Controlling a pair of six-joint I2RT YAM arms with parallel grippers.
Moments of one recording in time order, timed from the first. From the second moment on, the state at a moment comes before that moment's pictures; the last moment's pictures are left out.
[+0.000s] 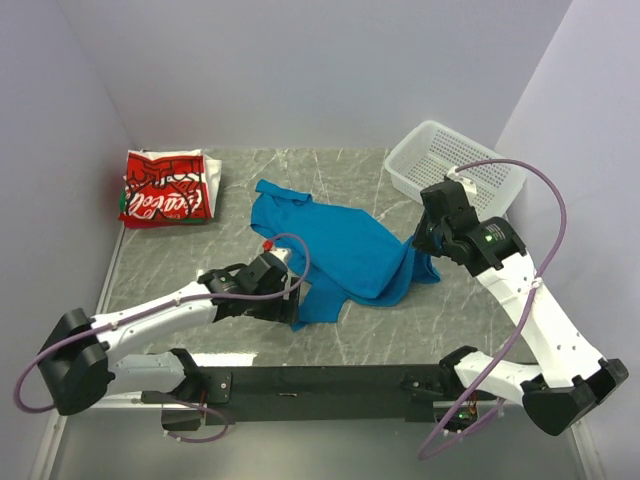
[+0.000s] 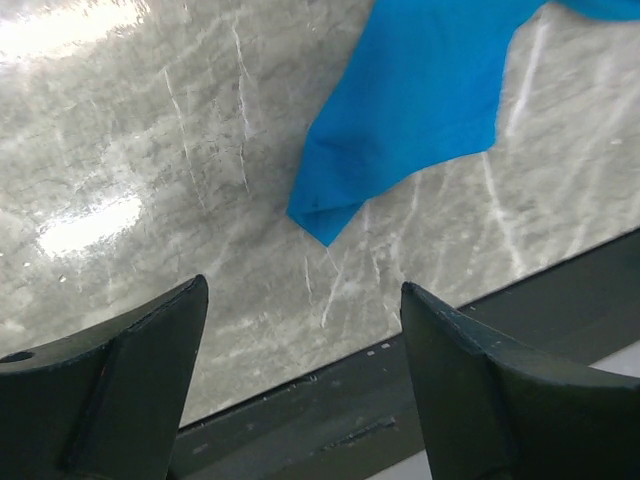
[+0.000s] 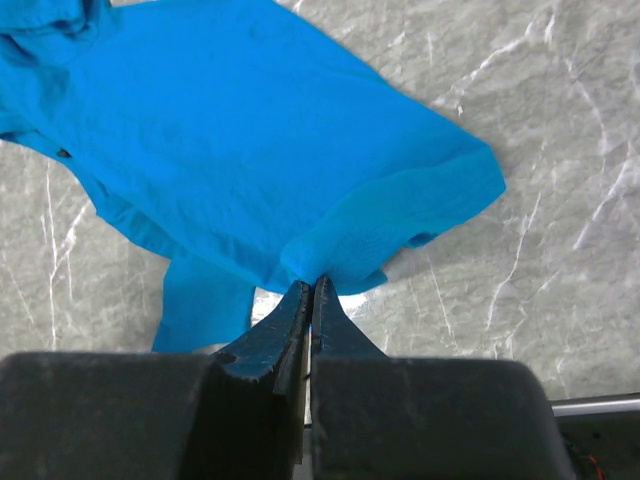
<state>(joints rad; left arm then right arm) -0.87 1.15 0.73 -0.58 -0.04 -0.67 0.48 1.10 1.30 -1.07 0.34 0.70</state>
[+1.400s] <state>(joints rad) -0.91 1.46 0.84 -0.59 -0.23 -0.61 0.40 1.03 1.24 -1.06 0.30 0.66</state>
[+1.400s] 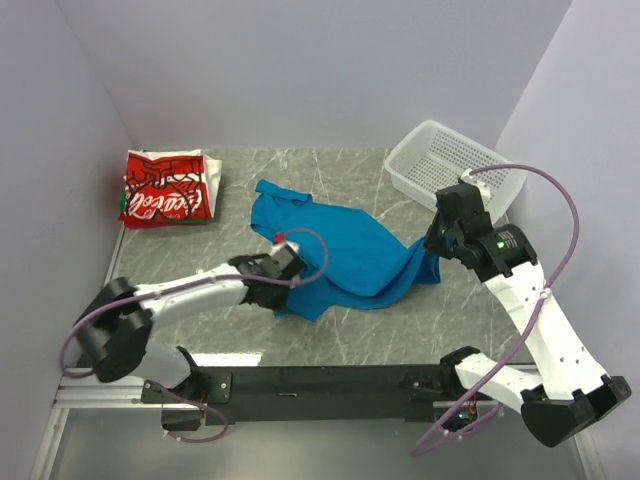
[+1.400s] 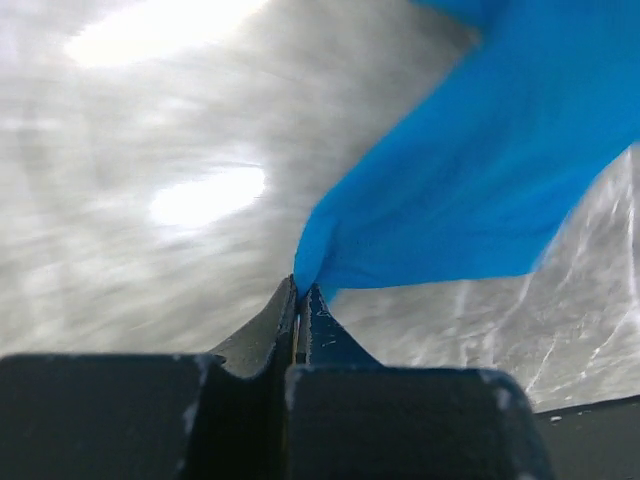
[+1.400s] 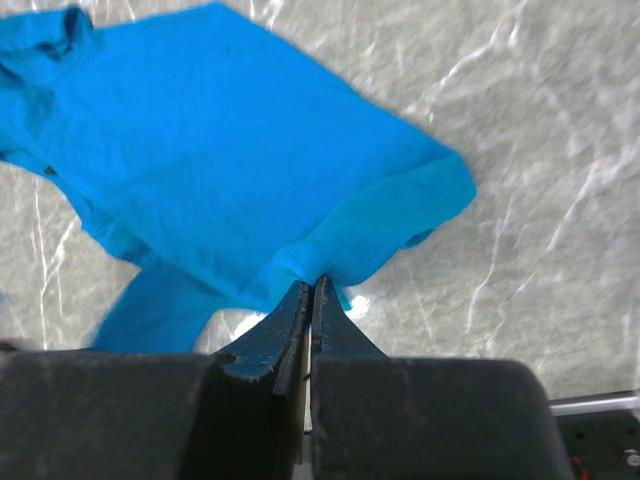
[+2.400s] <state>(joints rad) -0.40 1.21 2.19 -1.02 -0.39 -0.28 0.23 1.25 2.11 -1.17 0.10 0.39</state>
